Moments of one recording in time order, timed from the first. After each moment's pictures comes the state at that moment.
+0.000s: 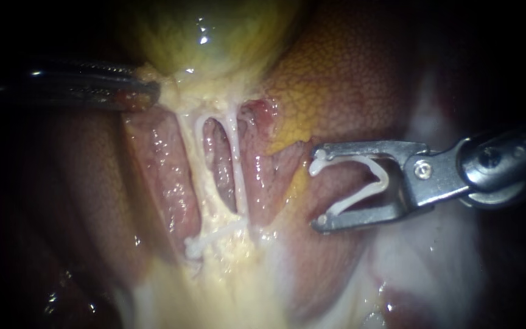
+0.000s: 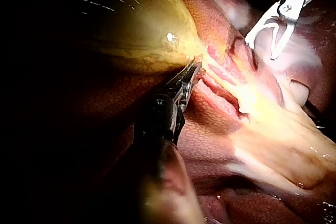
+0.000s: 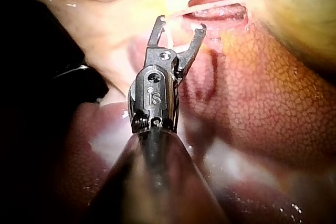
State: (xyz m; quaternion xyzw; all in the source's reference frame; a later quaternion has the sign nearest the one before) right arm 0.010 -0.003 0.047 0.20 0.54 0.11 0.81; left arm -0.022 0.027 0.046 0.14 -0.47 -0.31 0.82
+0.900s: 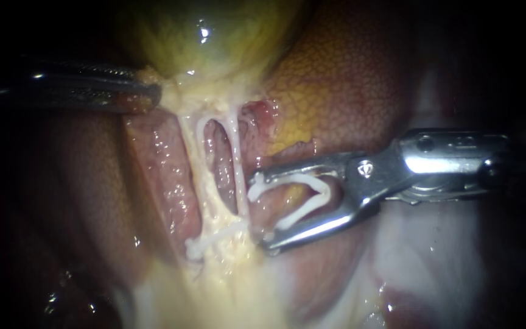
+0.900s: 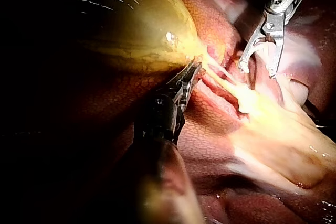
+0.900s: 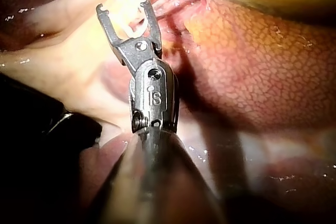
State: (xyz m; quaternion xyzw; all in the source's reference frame) right arm 0.016 -0.003 0.052 0.35 0.59 0.15 0.71; left arm -0.022 0.026 0.046 0.14 -0.47 -0.31 0.82
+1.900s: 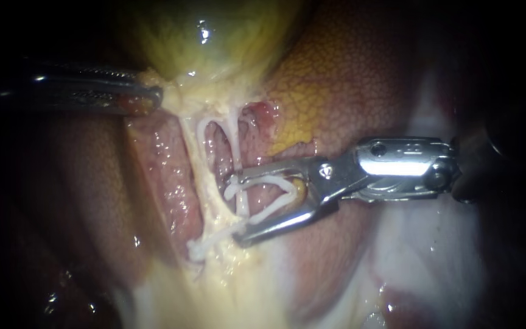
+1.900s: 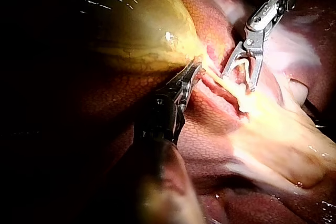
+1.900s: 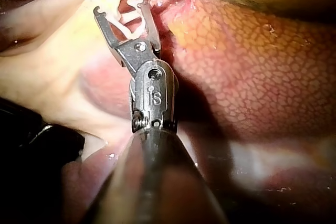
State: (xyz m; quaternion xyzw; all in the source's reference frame) right arm 0.018 -0.003 0.059 0.35 0.58 0.15 0.72; left arm -0.022 0.026 0.047 0.14 -0.47 -0.31 0.82
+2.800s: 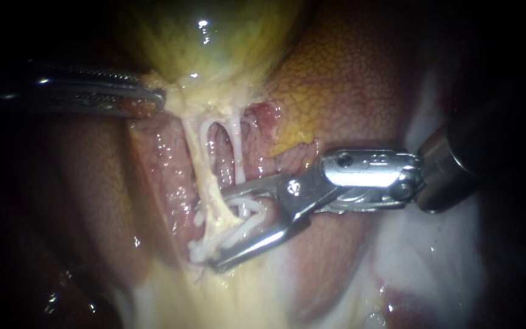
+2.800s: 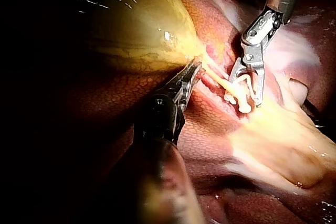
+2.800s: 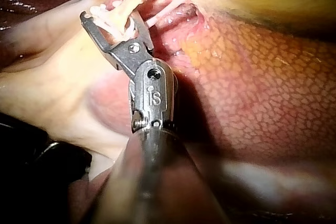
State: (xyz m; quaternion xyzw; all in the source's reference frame) right arm 0.022 -0.005 0.059 0.39 0.62 0.11 0.67; left arm -0.023 0.026 0.047 0.14 -0.47 -0.31 0.82
